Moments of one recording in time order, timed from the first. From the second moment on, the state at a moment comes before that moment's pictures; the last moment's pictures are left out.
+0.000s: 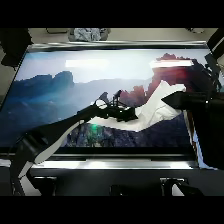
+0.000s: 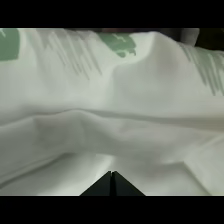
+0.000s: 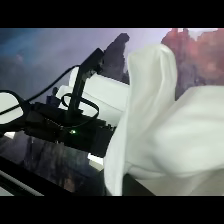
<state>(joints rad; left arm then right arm) -0.64 -1.94 1.56 0.41 -0.83 -1.39 -0.23 -0.96 1.16 -0.76 1.32 1.17</state>
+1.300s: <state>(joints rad) -0.09 -1.17 1.46 1.21 -1.15 -1.51 0.06 -1.54 1.15 -0.55 1.03 0.99</state>
